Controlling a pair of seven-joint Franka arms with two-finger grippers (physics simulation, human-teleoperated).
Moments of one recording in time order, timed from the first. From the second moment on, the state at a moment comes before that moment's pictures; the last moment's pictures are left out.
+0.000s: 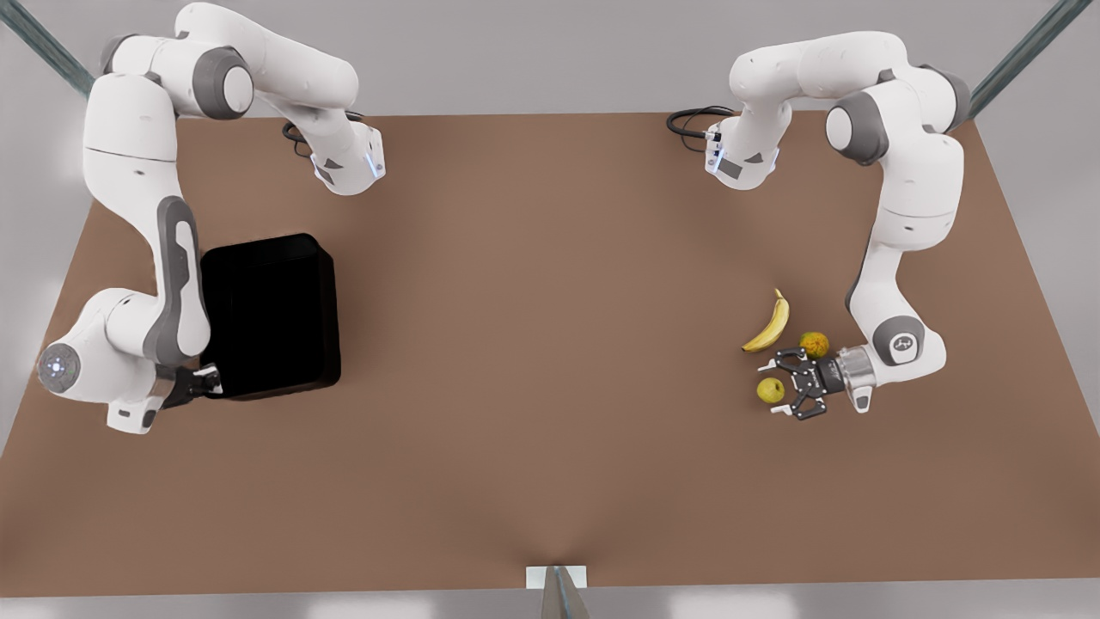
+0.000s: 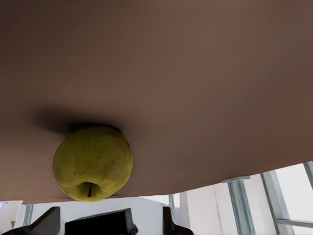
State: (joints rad) left arm 0.18 0.78 0.07 -1.77 -1.29 1.83 -0.54; right arm -0.15 0.55 -0.02 -1.59 0.05 2.01 -0.80
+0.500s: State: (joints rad) left arm 0.18 0.81 0.07 -1.77 -1.29 1.87 -0.53; right arm 0.39 0.97 0.14 -0.99 0.08 2.02 -0.13
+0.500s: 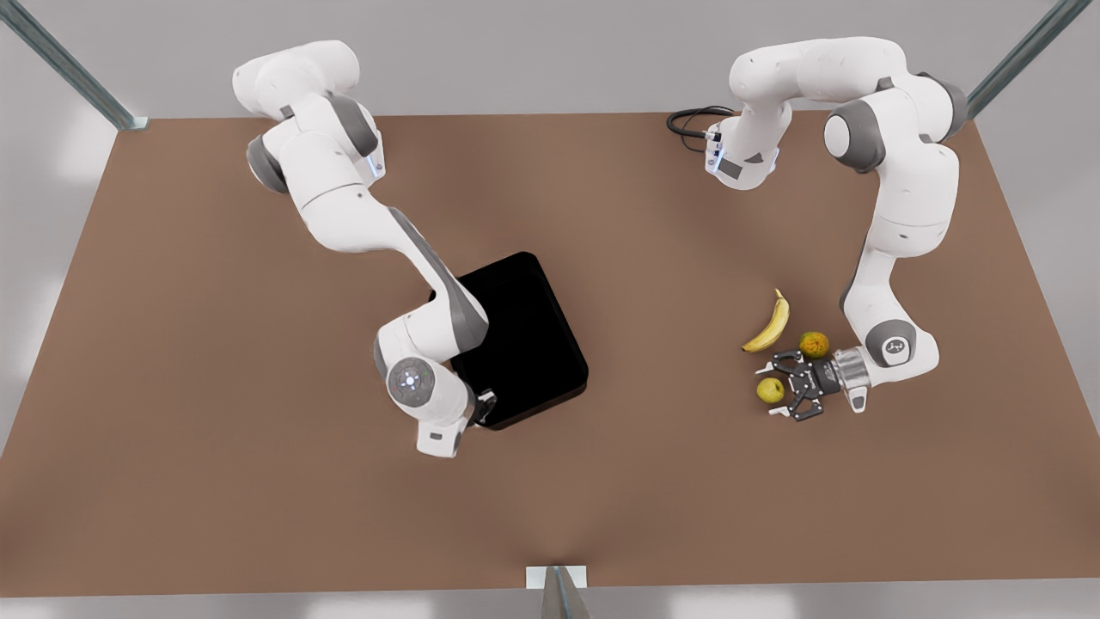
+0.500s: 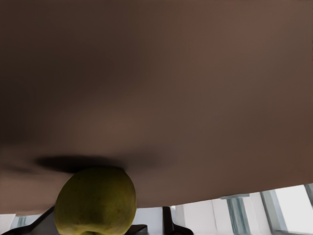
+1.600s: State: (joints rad) left arm 0.18 0.82 0.07 -1.75 -1.36 1.86 -0.60; right arm 0.12 0.12 -0.15 -1.34 -0.14 1.26 -0.20
